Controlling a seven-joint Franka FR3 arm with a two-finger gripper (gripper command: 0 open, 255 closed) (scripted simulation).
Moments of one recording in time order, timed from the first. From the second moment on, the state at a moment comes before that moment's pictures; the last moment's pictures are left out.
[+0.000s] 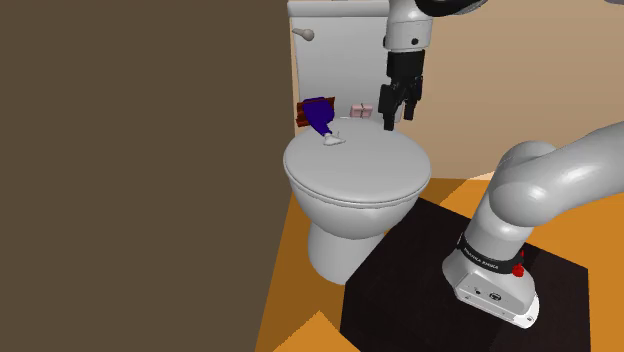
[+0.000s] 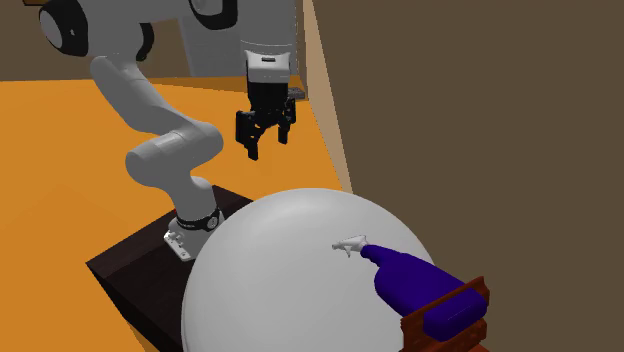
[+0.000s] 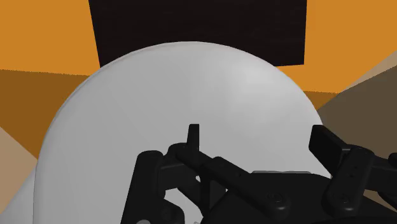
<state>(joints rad) 0.01 -0.81 0.07 -2.46 0.07 1.54 0.13</state>
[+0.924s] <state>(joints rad) 0.02 -0.55 -0.13 -2.36 -0.18 1.79 -0.37</state>
